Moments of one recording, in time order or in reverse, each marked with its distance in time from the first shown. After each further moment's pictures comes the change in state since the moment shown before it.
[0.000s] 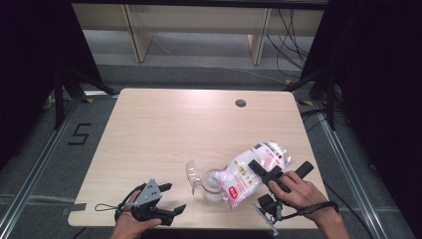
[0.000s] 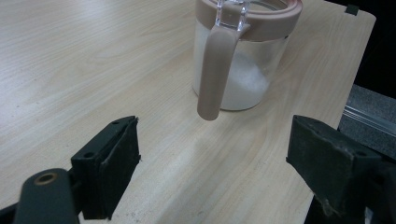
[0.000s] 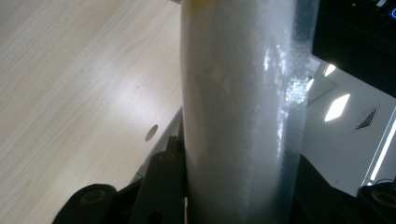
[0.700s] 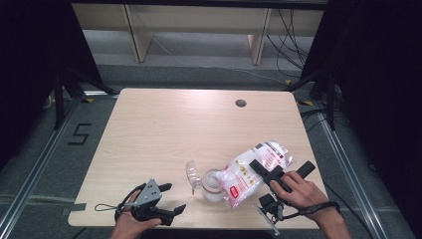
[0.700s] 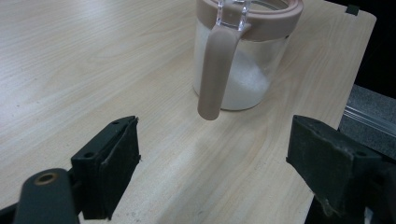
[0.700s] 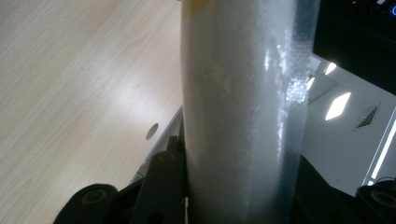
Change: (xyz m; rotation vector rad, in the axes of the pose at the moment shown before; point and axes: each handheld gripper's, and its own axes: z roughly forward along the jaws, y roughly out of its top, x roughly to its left) left arm 0.000 0.000 0.000 -0.003 0.000 -0.004; right arm -0.001 -0.002 -0.002 0.003 0.002 0.008
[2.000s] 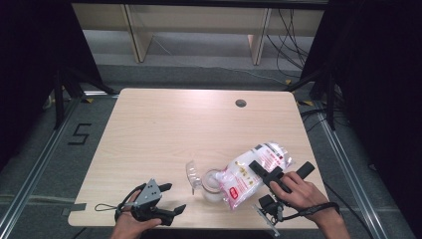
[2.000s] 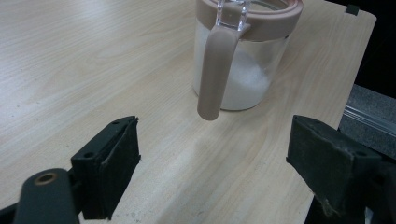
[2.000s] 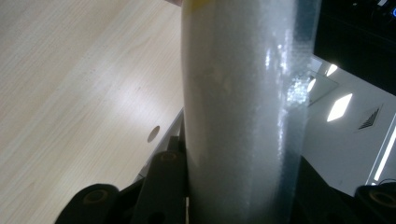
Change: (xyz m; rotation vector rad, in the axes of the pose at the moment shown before) left arm 0.000 0.000 -0.001 0.009 0.001 0.012; right arm 0.000 0.002 0.000 -0.008 0.004 0.001
